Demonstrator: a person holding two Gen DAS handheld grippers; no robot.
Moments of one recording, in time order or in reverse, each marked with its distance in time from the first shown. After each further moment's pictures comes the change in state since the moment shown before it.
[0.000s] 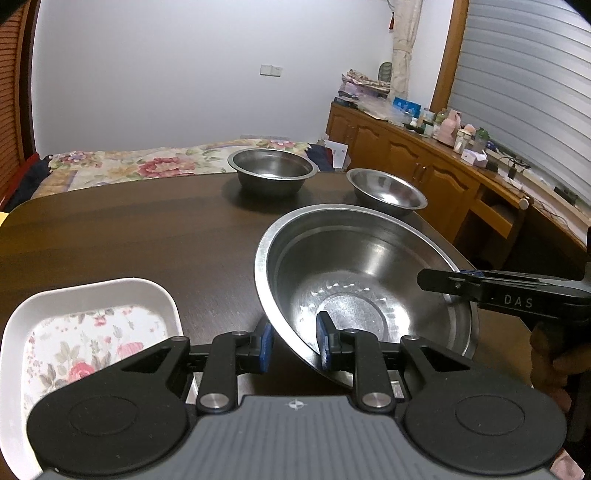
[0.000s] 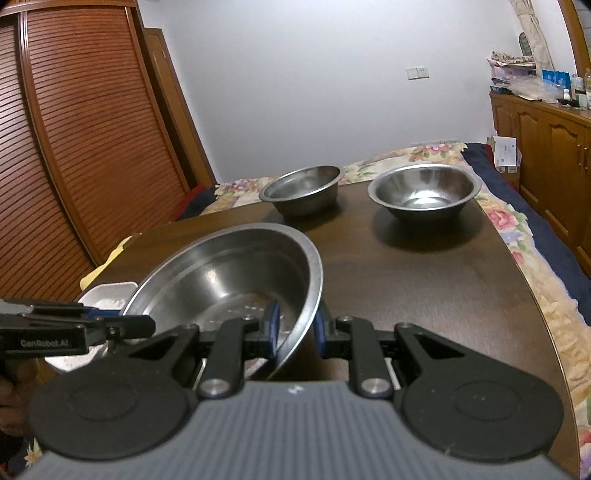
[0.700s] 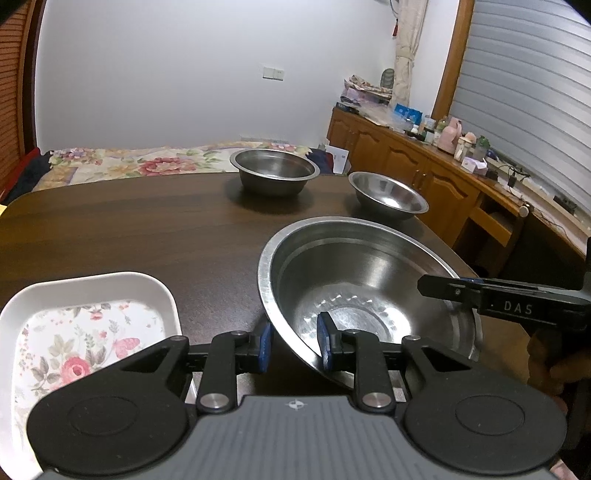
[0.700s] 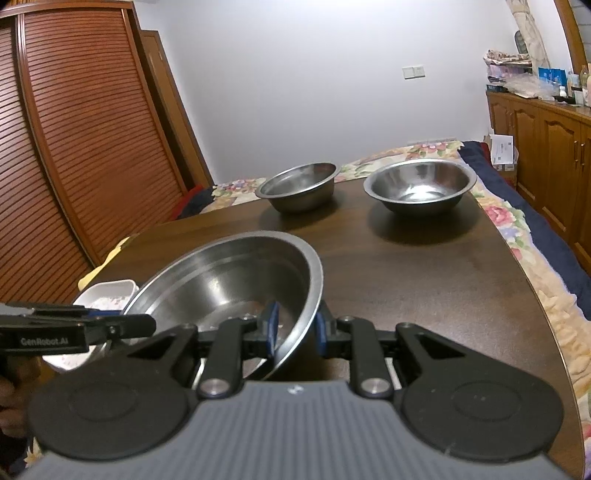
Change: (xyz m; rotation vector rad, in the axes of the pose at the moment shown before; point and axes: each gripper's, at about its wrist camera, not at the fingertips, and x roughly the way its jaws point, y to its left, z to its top) left arm 0.002 0.003 -0.003 -0.023 -0.022 -0.004; right arm 0.000 -0.001 -0.007 0.011 -0.007 -0.007
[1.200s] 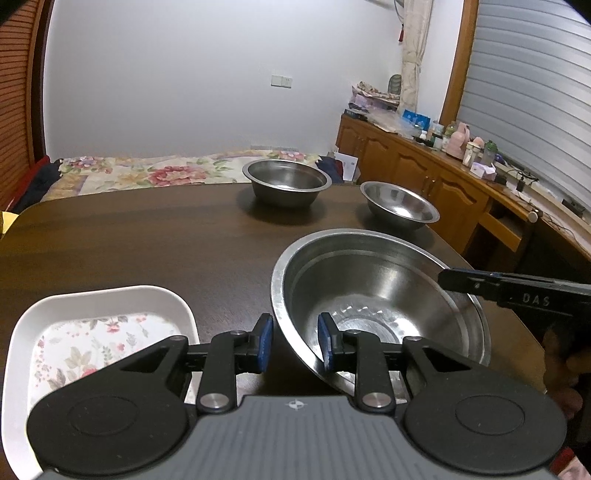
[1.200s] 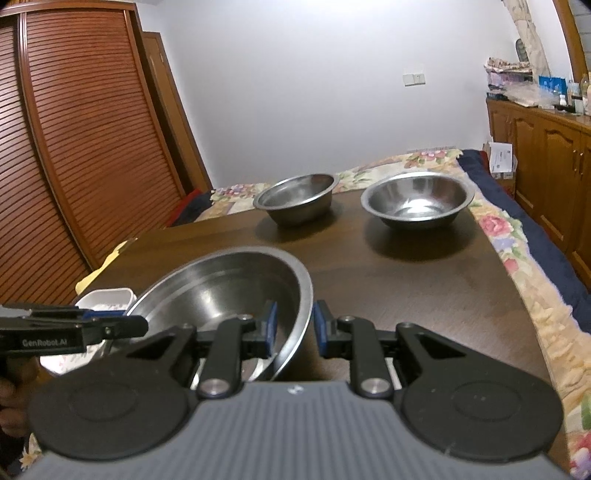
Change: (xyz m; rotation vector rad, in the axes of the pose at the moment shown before) left arm -0.003 0.003 0.003 0.001 -0.024 0.033; right arm -0.007 0.000 0.007 -0.019 -0.020 -0.010
